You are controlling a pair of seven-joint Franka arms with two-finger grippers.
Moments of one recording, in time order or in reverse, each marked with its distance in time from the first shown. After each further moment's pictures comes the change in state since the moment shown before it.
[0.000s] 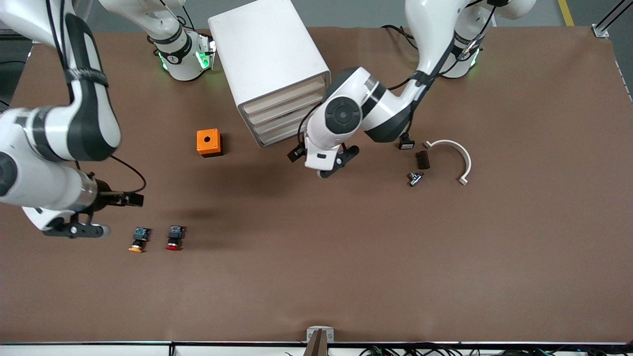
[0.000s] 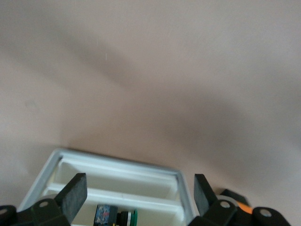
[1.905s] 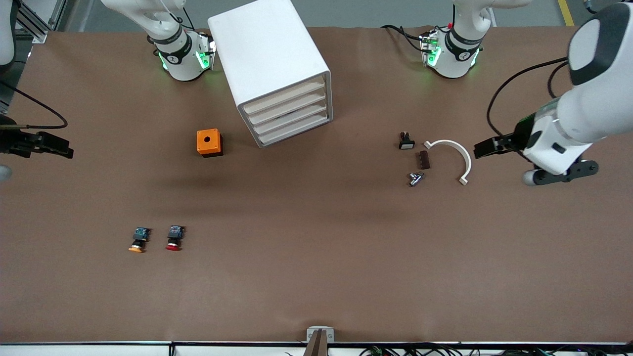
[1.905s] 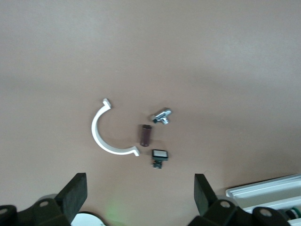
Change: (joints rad) left arm 0.605 -0.393 0.002 -0.087 0.201 -0.461 0.963; right arm -0.126 -0.205 -0.001 0.038 -0.002 -0.219 -0.161
